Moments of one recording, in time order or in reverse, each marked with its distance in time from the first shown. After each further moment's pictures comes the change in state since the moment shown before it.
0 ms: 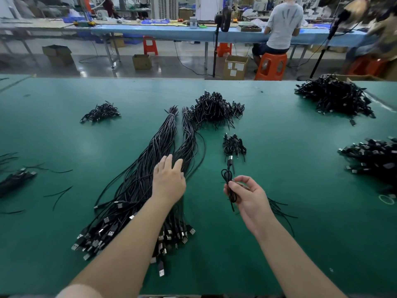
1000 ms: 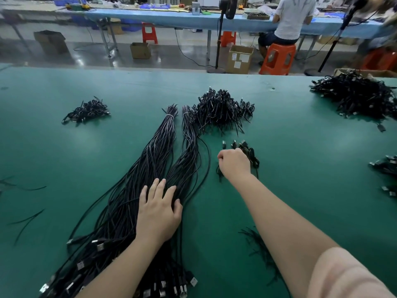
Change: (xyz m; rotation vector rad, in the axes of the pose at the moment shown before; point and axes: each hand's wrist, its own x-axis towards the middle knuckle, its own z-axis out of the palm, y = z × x) left_hand 0.012 -0.039 0.056 0.043 -0.011 -0.045; right_hand 0.235 0.006 0.057 -1.886 0.025 -0.508
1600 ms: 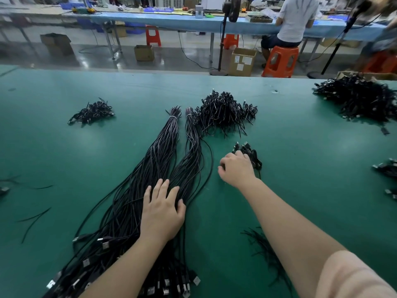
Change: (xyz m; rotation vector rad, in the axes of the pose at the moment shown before) left_hand -0.001 0.002 -0.003 0.008 -0.011 -0.014; right_hand -0.006 0.009 0.007 -0.177 -0.076 -0.186
